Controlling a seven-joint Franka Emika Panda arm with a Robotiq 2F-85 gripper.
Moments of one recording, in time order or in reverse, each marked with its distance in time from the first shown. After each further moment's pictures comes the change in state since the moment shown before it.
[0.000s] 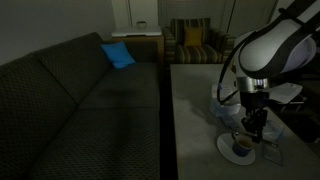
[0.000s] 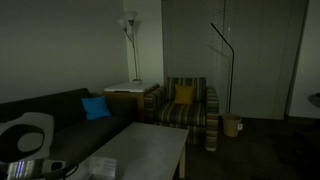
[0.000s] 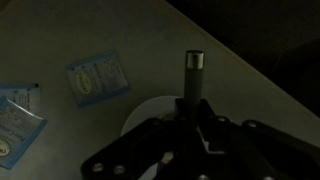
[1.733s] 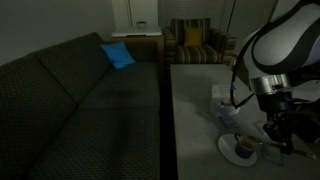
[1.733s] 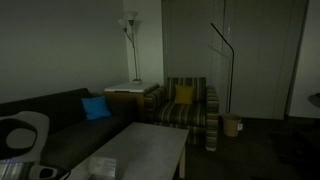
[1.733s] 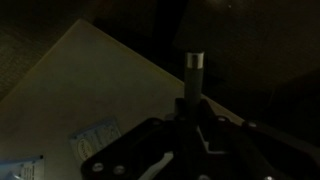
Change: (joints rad) arm -0.005 -0.114 -0.013 -0.169 0.000 -0.108 0.065
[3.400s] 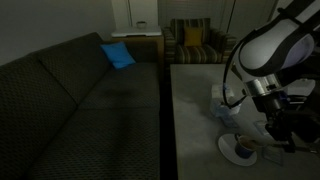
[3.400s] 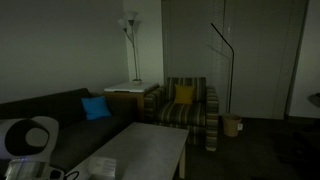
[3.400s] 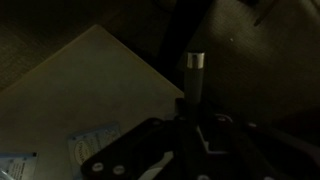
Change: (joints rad) arm 0.018 0.118 -0.018 0.208 -0.024 -0.218 -0.142
